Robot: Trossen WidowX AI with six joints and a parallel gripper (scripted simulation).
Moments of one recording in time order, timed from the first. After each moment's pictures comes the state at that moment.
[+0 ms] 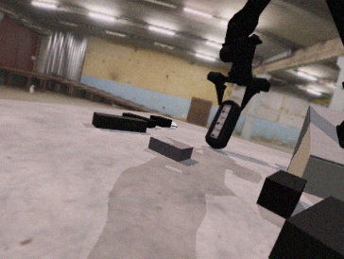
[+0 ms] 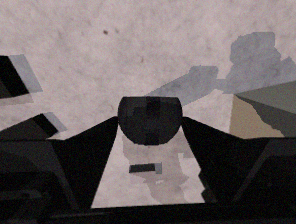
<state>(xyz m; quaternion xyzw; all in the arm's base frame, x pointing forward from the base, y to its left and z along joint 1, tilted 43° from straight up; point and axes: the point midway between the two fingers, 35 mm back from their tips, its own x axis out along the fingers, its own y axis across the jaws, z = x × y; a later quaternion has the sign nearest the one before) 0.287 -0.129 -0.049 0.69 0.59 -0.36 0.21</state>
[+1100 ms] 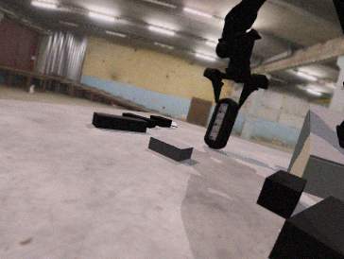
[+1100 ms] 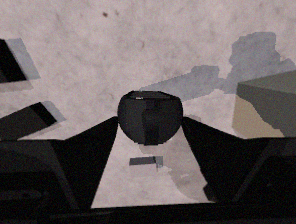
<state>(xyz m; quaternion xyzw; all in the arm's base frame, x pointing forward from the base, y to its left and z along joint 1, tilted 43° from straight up) 0.294 -0.113 -0.030 0.69 0.59 -0.36 0.21</state>
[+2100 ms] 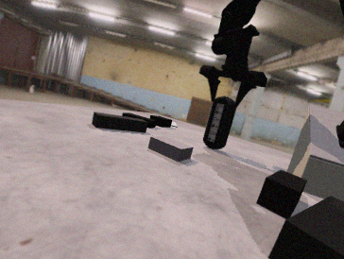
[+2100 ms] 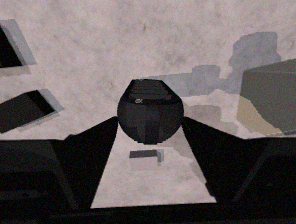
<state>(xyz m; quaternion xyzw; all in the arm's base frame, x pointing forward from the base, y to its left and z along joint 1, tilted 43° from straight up) 0.301 -0.095 -0.013 0.69 0.59 -0.36 0.21</state>
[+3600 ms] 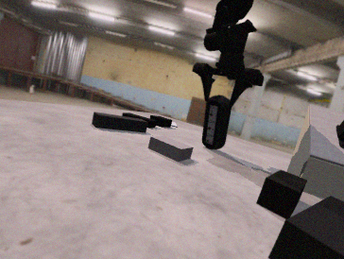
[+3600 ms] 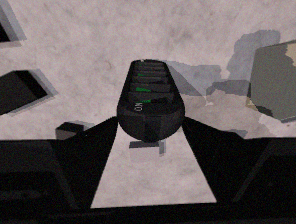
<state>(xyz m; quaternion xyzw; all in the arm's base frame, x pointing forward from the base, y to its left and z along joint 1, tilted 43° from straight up) 0.312 -0.064 0.007 0.70 0.59 -0.36 0.20</state>
